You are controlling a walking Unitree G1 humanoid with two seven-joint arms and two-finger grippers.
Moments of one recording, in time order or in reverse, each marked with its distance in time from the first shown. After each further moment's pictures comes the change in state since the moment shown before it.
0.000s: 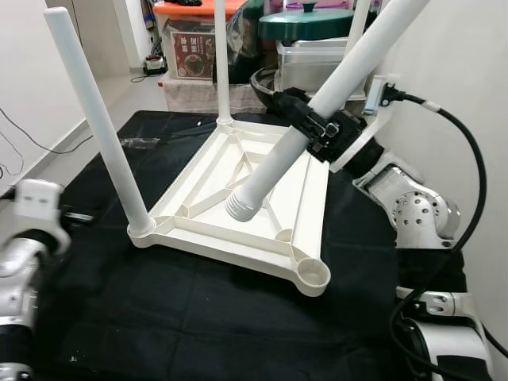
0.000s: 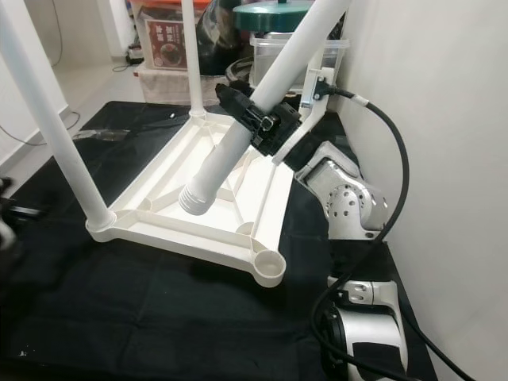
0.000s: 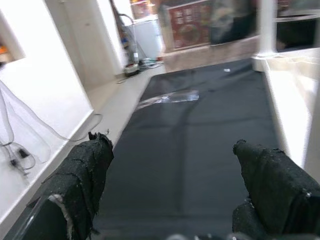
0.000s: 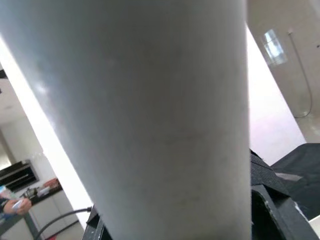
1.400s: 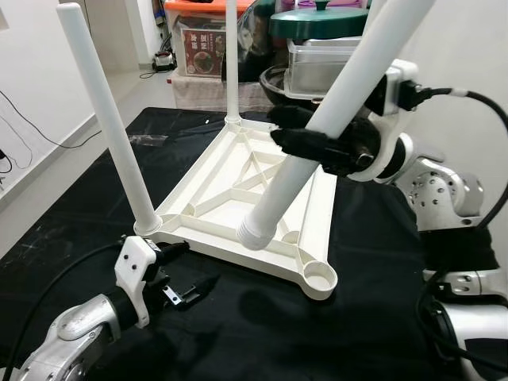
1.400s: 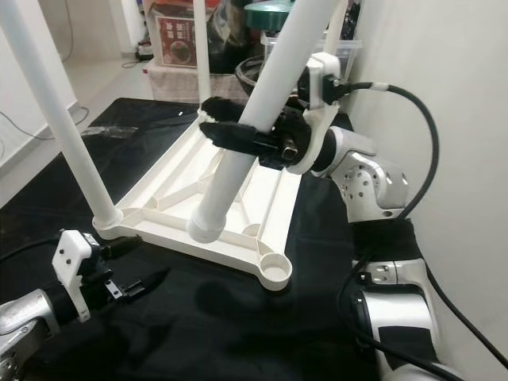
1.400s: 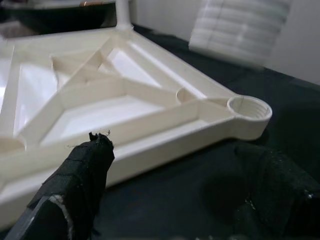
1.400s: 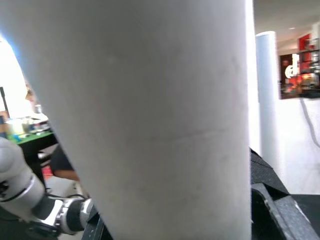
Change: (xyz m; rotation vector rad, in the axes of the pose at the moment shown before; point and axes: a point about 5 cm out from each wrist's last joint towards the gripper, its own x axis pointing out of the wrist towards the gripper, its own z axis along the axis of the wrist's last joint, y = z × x) left arm -0.093 -0.165 0.018 -0.179 0.009 -0.928; right arm -0.002 0.021 0.014 -0.096 0.175 0.632
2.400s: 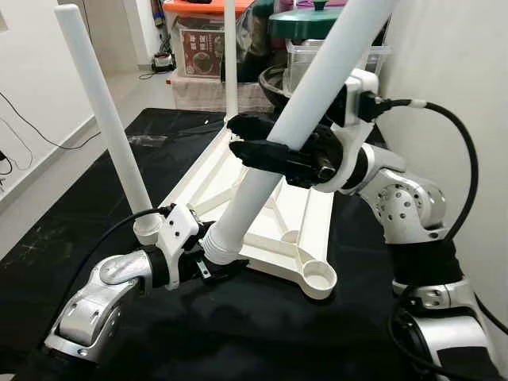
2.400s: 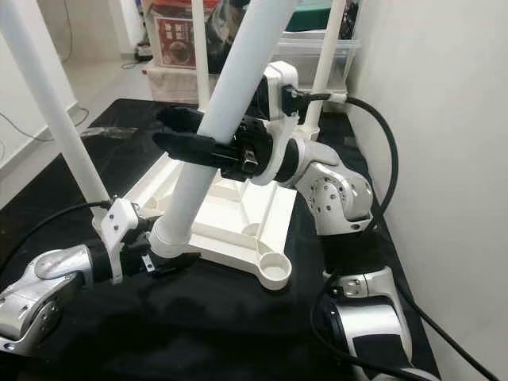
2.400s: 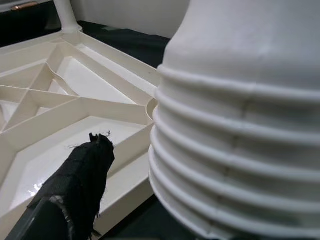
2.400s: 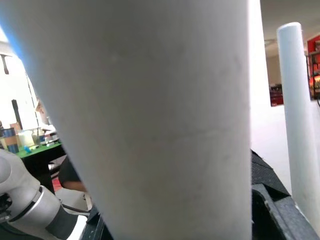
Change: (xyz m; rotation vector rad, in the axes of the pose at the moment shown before) left arm 0.047 0.003 0.011 0.103 0.070 -0.227; right arm 0.037 0.009 -0.020 0.069 -0.035 0.009
